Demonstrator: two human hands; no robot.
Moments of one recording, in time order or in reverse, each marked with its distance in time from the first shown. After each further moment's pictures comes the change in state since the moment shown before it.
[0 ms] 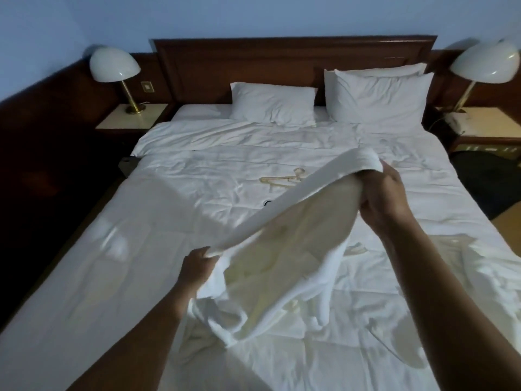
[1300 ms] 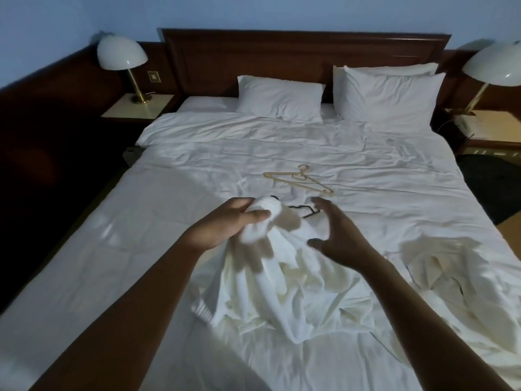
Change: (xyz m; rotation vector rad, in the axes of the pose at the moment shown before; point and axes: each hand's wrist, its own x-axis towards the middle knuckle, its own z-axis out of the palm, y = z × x) left_hand -0.028 0.121 -0.054 -0.481 -0.538 0.348; right_hand -0.032 0.094 -0.019 -1.036 -0.514 -0.149
